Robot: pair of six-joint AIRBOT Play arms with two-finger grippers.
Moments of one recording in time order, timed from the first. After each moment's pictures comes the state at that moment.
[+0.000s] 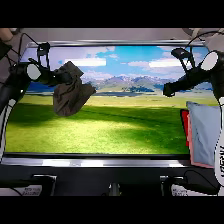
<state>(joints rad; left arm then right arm) -0.17 -1.53 1.55 1.49 -0.97 -1.77 -0.03 -1.44 1.60 -1.42 1.36 1.11</state>
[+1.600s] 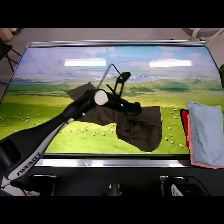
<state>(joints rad) -0.73 -1.71 1.65 1.03 -0.89 -1.64 -0.03 -0.91 1.58 -1.76 1.29 1.22</state>
